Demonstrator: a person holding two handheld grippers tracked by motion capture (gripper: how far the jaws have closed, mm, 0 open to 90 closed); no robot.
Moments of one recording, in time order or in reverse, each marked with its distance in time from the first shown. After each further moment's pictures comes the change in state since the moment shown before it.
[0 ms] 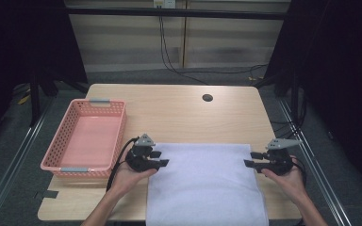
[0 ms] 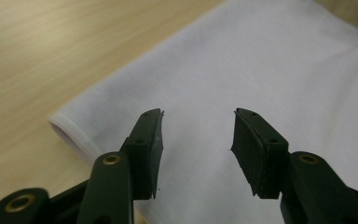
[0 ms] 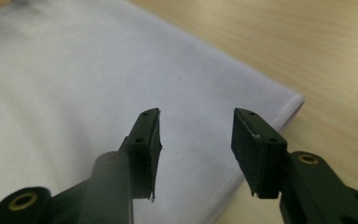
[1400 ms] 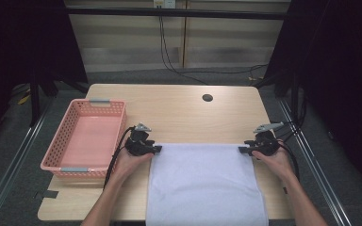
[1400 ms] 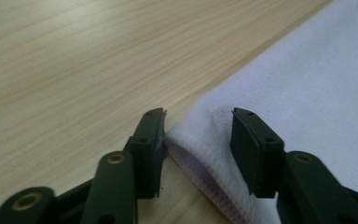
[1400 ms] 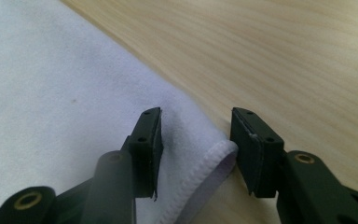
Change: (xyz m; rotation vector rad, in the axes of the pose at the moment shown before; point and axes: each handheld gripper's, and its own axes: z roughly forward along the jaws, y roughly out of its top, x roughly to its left) left arm 0.059 -0.002 0.034 0.062 0.085 -0.096; right arm -0.055 0.017 0.064 0.122 -0.026 0.018
